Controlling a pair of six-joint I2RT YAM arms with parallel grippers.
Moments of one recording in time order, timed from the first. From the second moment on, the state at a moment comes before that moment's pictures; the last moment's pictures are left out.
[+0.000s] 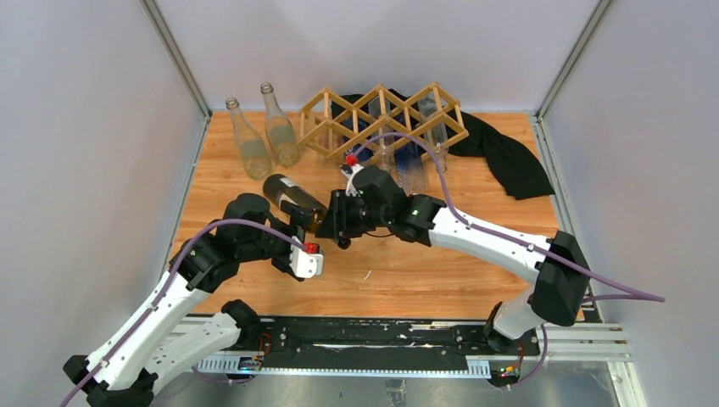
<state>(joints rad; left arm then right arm) -0.63 0.72 0.92 -0.82 0.34 1.21 1.00 1.49 1.23 -0.28 -0.21 0.82</state>
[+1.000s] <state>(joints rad) -0.66 0.56 0.72 -0.64 0.27 1.30 1.09 1.50 1.21 -0.14 -0.30 0.76</state>
